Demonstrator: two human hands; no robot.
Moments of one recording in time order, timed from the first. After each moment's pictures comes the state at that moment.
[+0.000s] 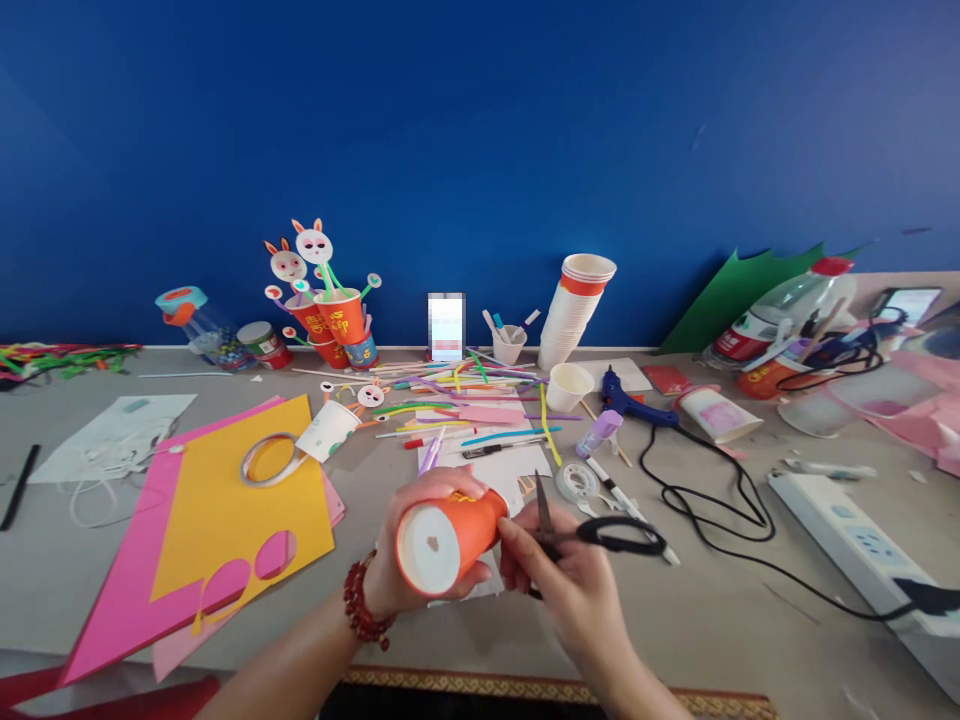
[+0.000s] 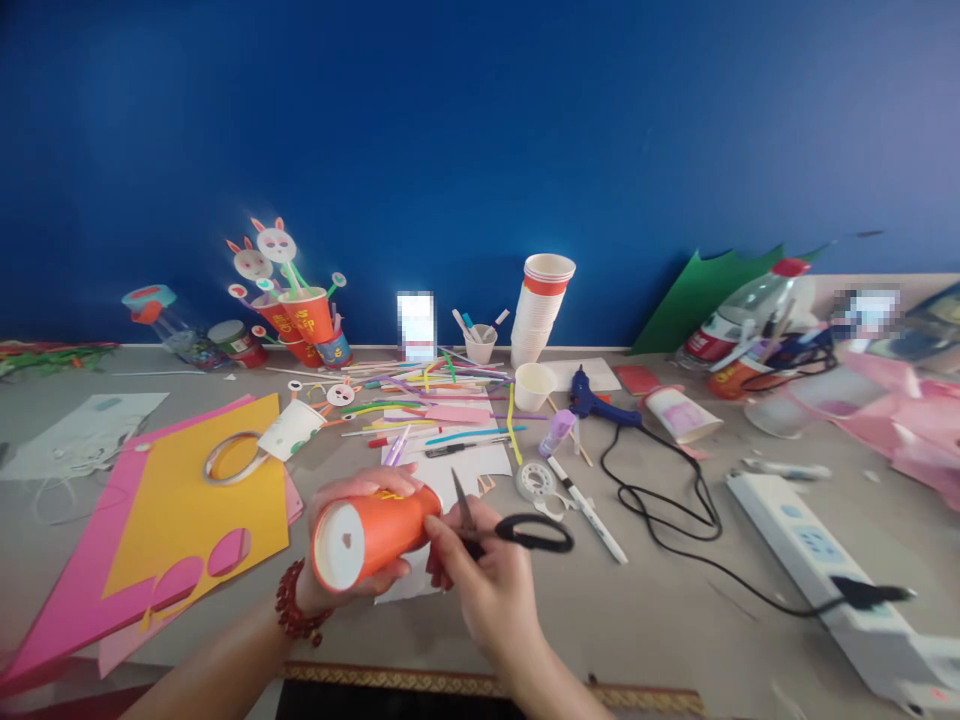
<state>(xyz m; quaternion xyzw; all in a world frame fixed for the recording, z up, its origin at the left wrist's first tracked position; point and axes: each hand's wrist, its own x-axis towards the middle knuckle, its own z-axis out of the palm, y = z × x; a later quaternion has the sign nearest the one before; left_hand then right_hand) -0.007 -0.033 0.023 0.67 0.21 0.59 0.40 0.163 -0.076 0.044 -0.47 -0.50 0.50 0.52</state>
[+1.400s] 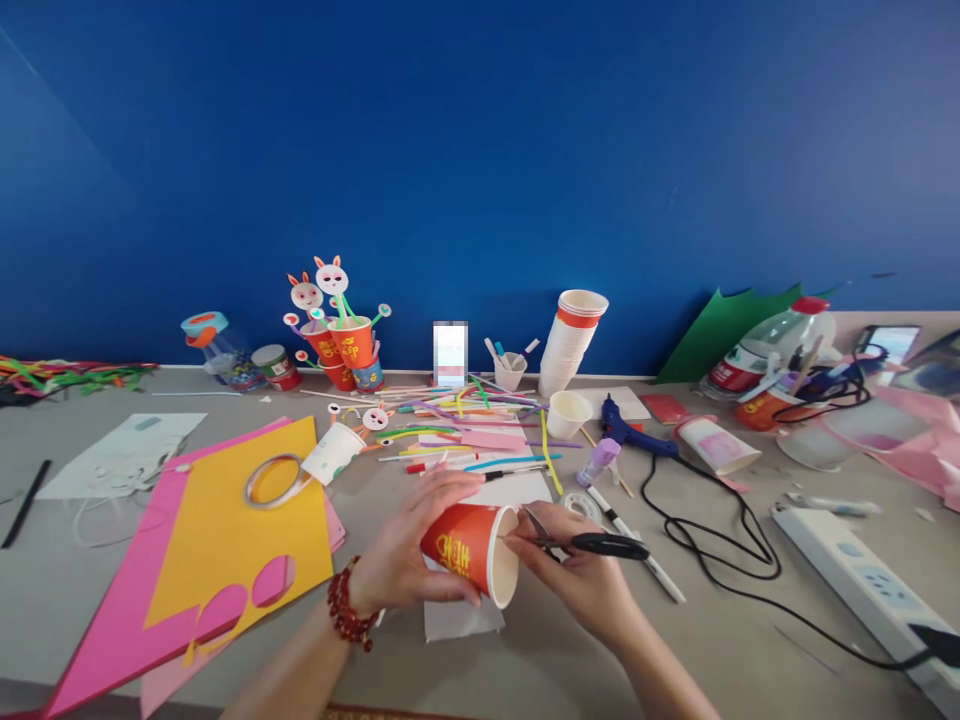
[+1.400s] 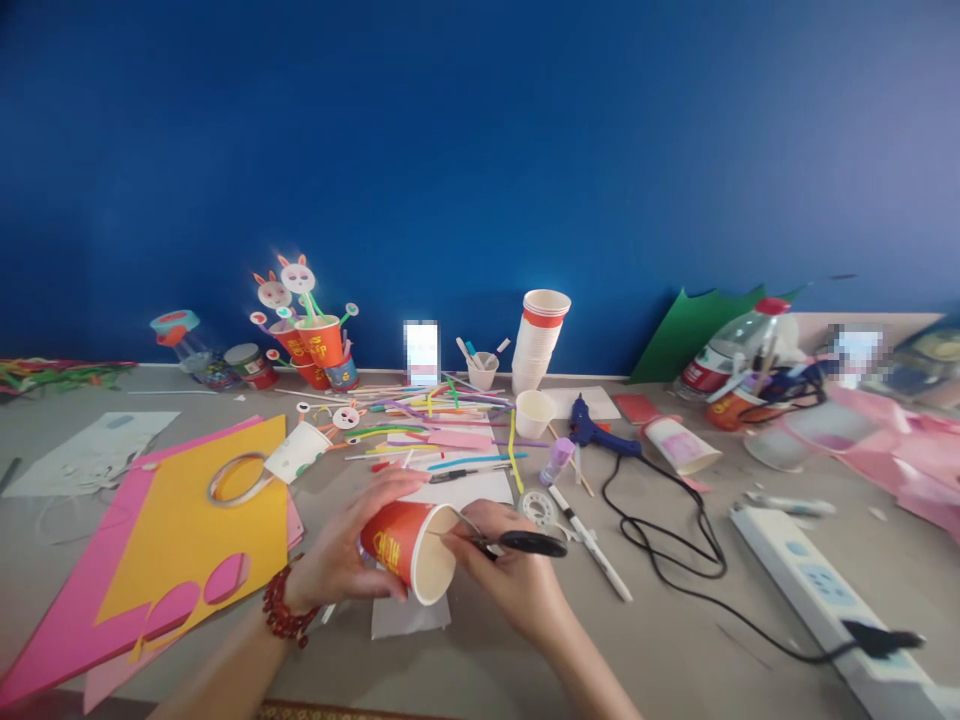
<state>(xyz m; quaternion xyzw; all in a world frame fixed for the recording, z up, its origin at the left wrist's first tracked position) -0.034 -0.006 0.033 0.81 0.25 0.40 0.34 0.202 -0.038 0.039 -0.43 -0.72 0.28 0.47</state>
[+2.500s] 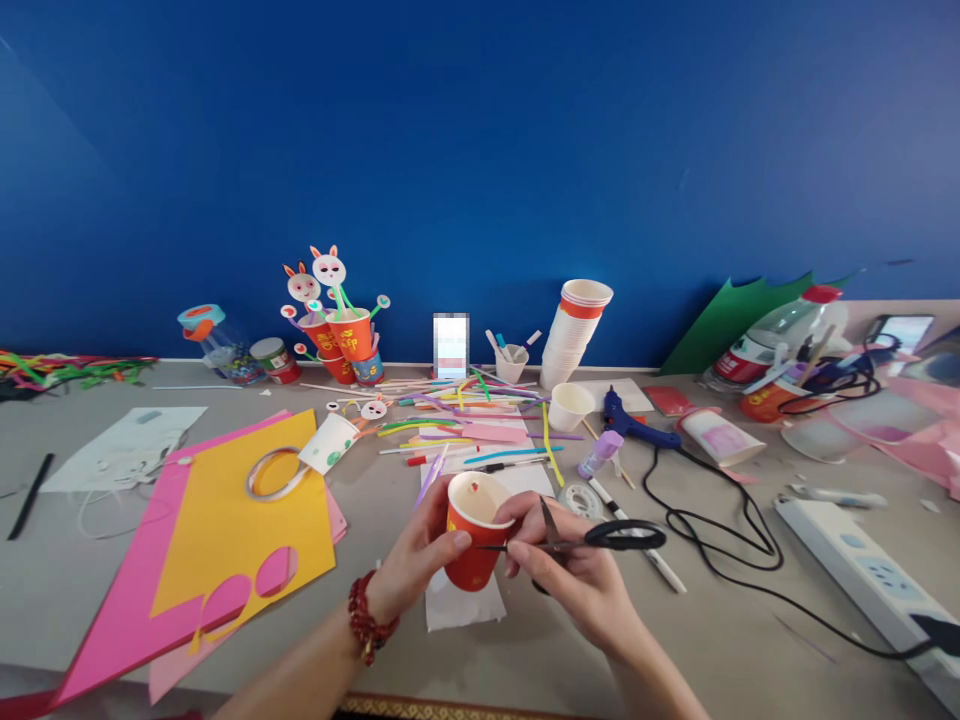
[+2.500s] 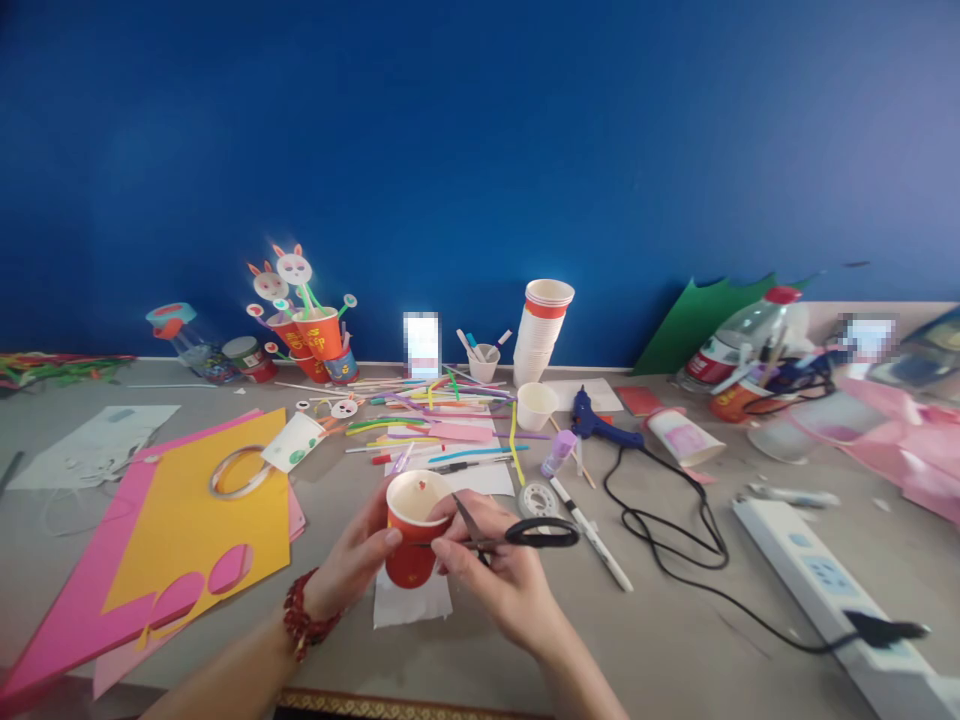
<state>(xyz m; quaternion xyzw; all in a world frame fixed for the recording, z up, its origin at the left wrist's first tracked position) -0.007 -0.026 0.002 0.52 0.25 0.47 0.67 0.192 -0.050 0.053 -0.35 -0.64 0.47 0.49</state>
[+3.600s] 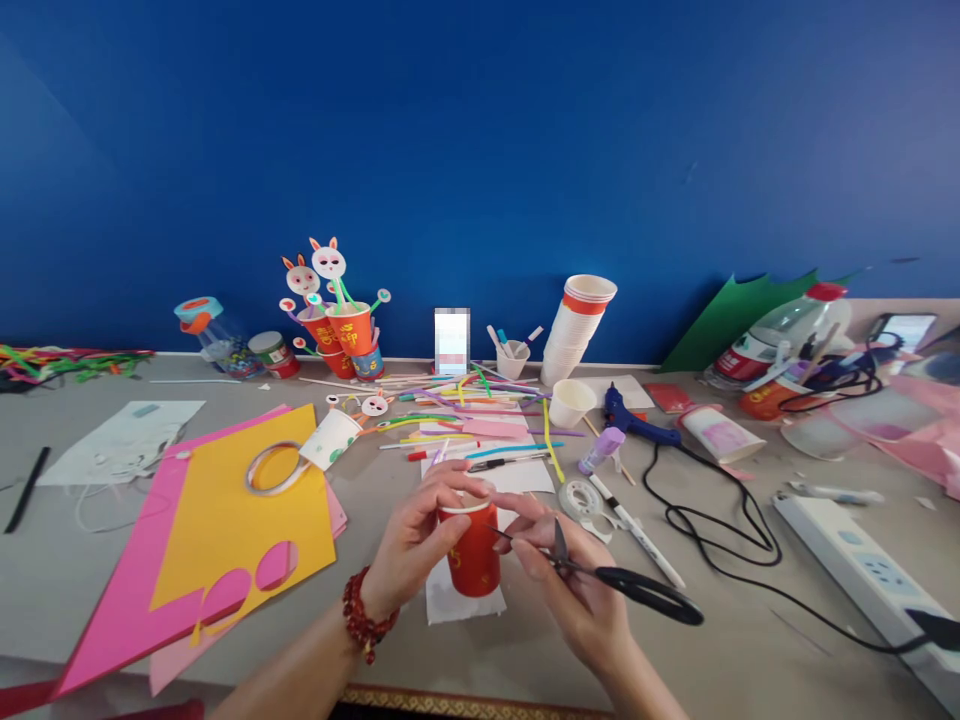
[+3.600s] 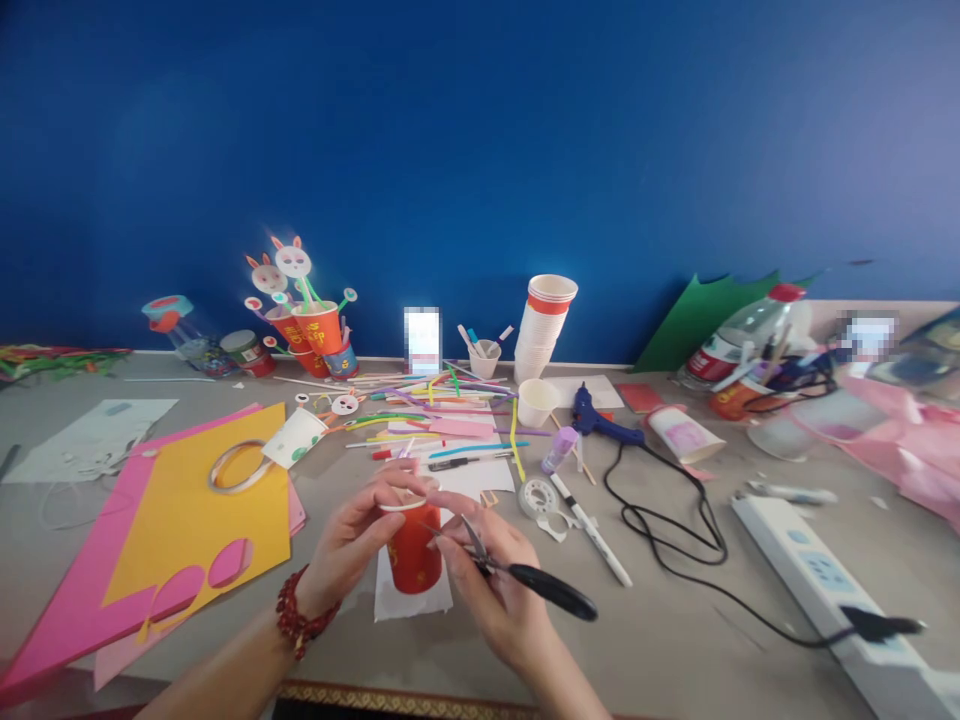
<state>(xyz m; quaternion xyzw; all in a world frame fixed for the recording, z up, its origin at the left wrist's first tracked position) -0.012 -0.021 0.026 0.67 0.28 0.50 0.48 0.187 -0.063 0.035 -0.38 -0.67 0.37 0.52</state>
